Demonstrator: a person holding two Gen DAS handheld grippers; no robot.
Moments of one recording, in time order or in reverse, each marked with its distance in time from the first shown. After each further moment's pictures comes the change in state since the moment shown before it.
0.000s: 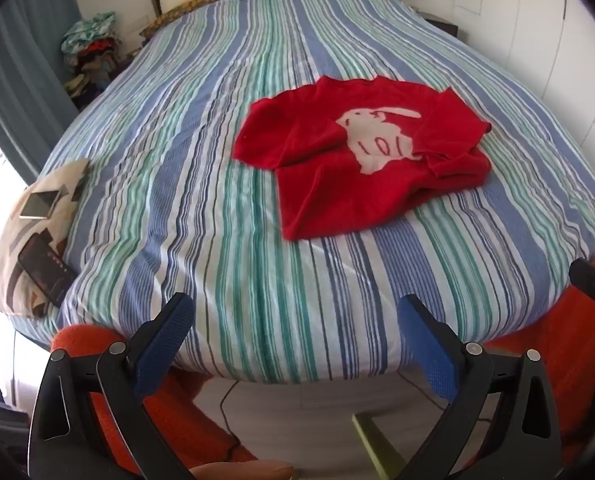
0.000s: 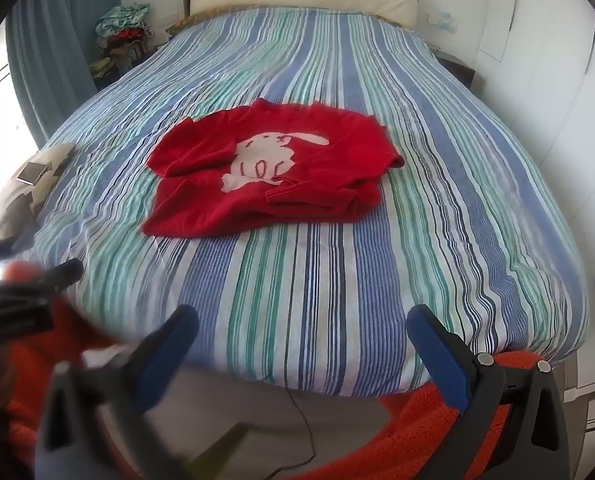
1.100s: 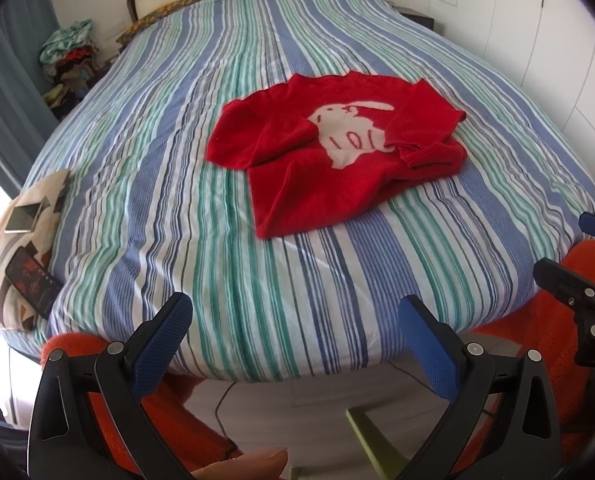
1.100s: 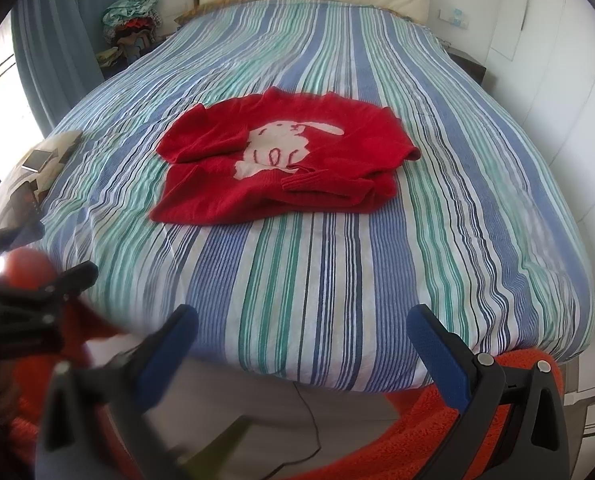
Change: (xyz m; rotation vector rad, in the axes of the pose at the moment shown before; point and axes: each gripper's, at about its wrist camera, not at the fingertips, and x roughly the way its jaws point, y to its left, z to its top) left arm -0.001 -0.014 -0.005 0.060 -0.001 -0.046; right arm 0.009 0.013 -0.004 -0.022 0.027 0.024
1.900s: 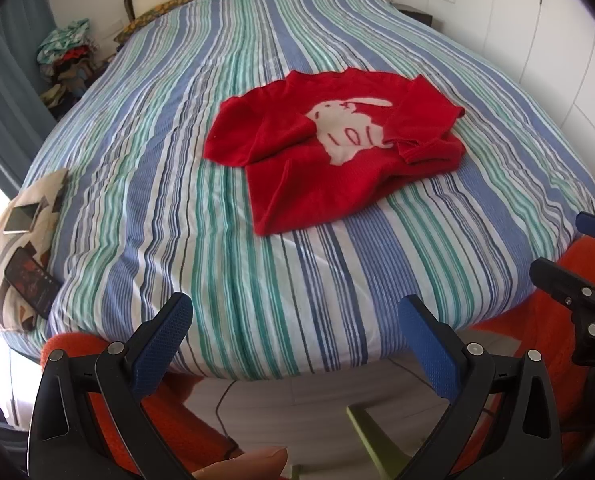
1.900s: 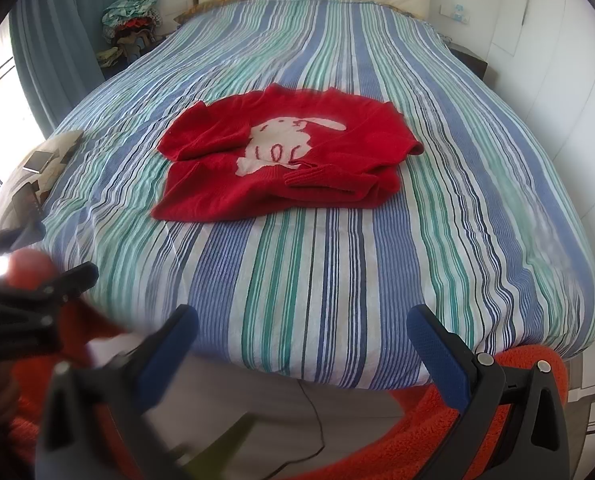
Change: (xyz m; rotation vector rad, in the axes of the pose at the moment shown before) left arm 0.000 -0.001 0.001 0.008 0.012 -0.005; right arm 0.004 0.002 -0.001 0.008 0.013 0.012
